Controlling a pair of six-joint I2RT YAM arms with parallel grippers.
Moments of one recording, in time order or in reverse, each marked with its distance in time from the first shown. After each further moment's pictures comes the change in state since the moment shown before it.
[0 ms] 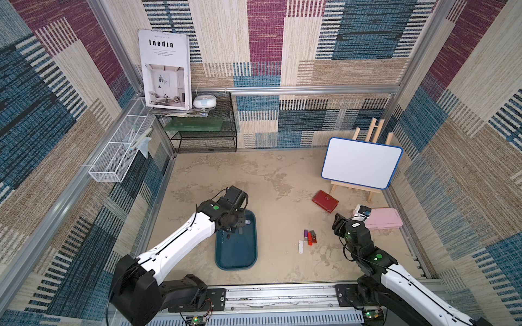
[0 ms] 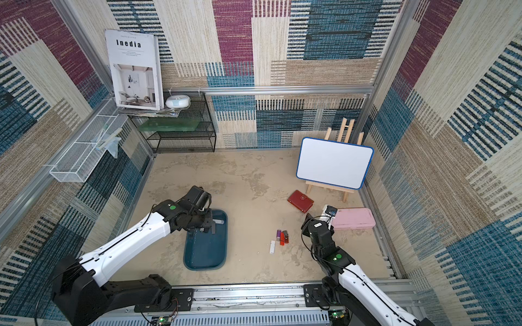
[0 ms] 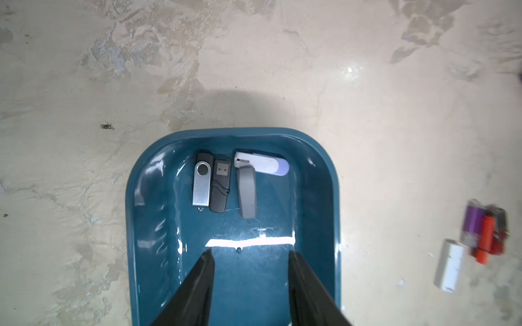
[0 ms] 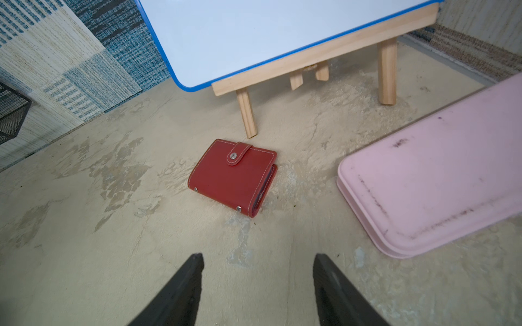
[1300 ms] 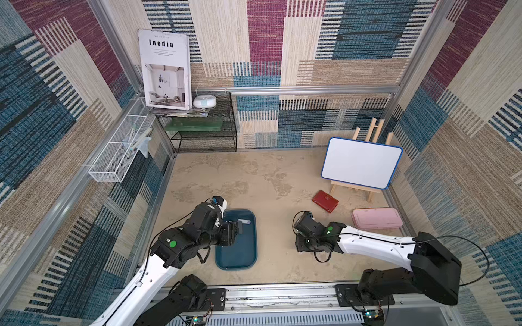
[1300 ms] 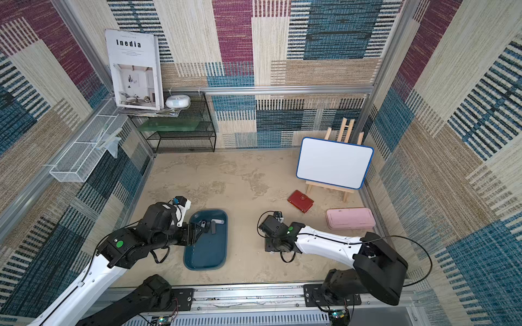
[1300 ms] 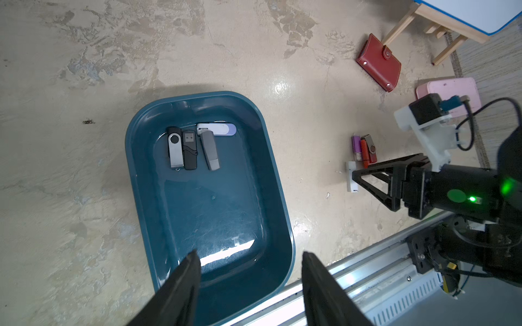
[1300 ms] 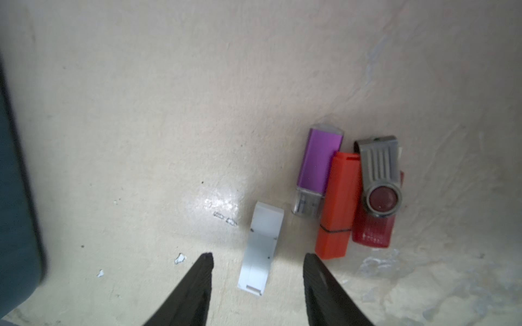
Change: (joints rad) left arm 0.000 -0.438 -0.056 -0.140 0.169 0.119; right arm 0.459 0.749 0.492 -0.451 -0.394 0.236
